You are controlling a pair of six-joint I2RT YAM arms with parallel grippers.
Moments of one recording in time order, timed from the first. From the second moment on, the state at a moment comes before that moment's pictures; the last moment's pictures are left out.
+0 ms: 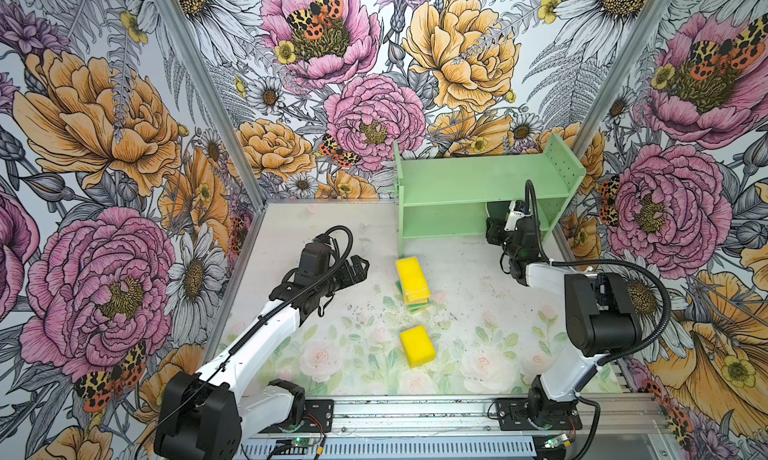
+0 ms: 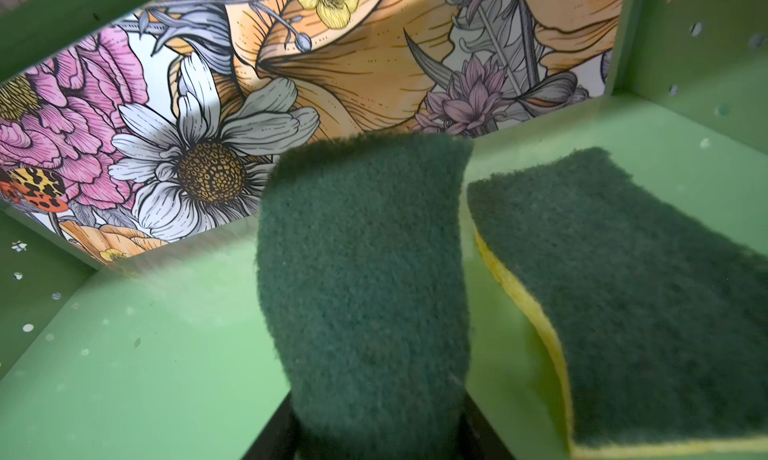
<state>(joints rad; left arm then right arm) -0.33 1.15 0.77 -0.27 0.17 -0.66 0.02 1.74 0.90 0.56 -0.10 0.31</state>
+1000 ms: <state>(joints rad) -0.33 1.21 0.77 -0.20 0.23 -0.65 0.01 1.76 0.90 0.58 -0.08 0.30</state>
